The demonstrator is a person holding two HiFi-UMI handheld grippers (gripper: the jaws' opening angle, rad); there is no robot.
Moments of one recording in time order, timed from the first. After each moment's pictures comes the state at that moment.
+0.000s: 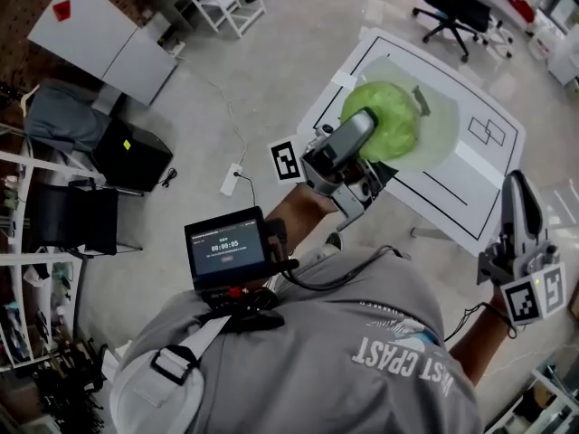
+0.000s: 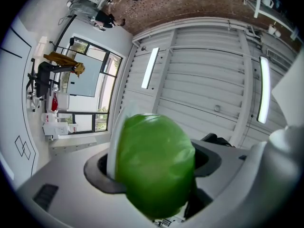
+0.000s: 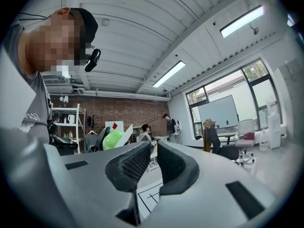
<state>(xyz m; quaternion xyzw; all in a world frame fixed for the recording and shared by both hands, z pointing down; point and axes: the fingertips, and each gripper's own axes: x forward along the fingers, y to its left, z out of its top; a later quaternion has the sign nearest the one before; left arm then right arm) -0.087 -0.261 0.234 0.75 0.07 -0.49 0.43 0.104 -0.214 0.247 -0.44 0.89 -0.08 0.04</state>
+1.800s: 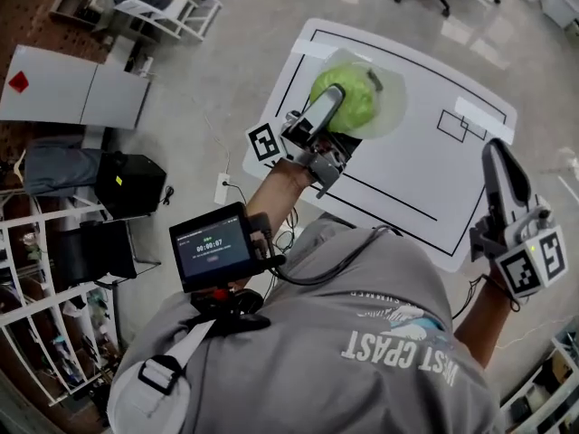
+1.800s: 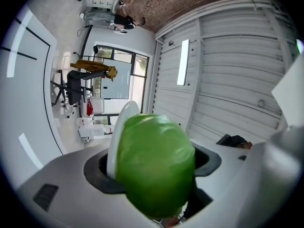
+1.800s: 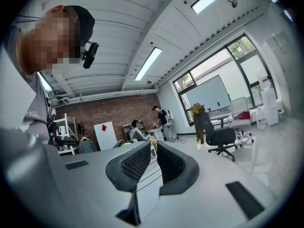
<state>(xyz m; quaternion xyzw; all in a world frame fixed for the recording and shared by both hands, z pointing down) 0.001 -0.488 0.346 0.75 -0.05 -0.40 0.52 0.195 -0.402 0.297 -0.45 0.87 -0.18 0.04</state>
